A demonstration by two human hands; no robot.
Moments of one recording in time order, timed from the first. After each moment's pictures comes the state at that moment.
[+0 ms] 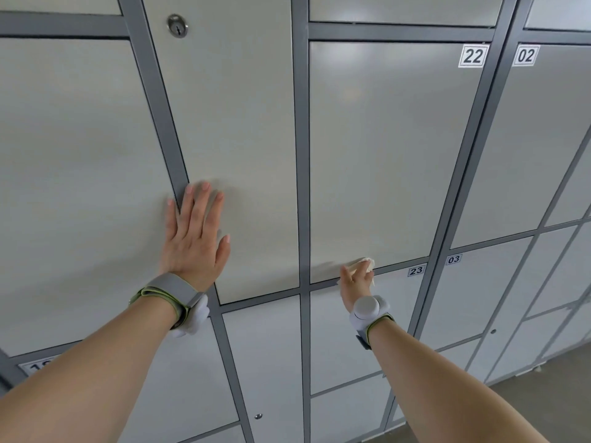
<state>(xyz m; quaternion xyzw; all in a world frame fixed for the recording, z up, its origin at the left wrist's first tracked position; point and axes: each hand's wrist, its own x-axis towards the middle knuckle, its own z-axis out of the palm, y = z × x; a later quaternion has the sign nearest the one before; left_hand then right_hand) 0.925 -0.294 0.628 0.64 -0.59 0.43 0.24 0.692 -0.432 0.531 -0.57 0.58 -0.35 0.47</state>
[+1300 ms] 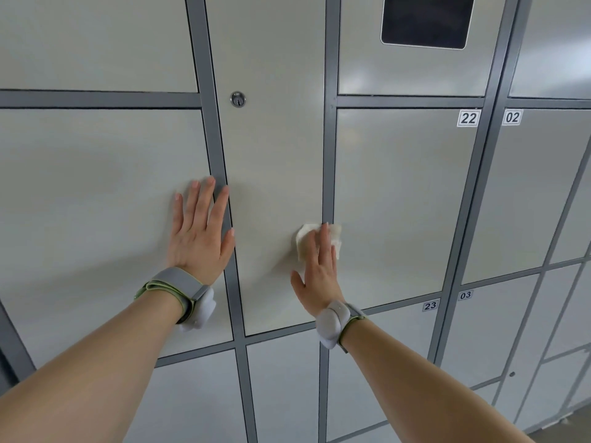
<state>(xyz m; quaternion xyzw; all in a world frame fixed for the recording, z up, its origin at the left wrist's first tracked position) 0.953 -0.272 0.695 0.62 -0.57 0.47 0.28 0.768 -0.369 0.621 -0.84 0.31 -0.44 0.10</state>
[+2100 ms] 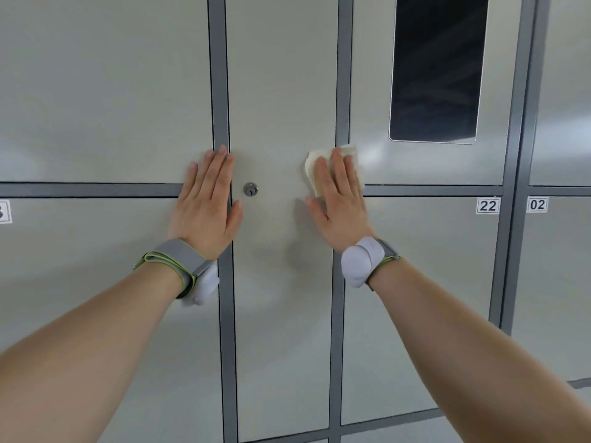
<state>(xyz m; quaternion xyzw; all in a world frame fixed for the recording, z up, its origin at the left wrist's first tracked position) 0.952 -0.297 0.840 0.58 -0.54 0.53 0.30 0.766 -0.436 0.839 -0.81 0.20 -0.54 -0.11</state>
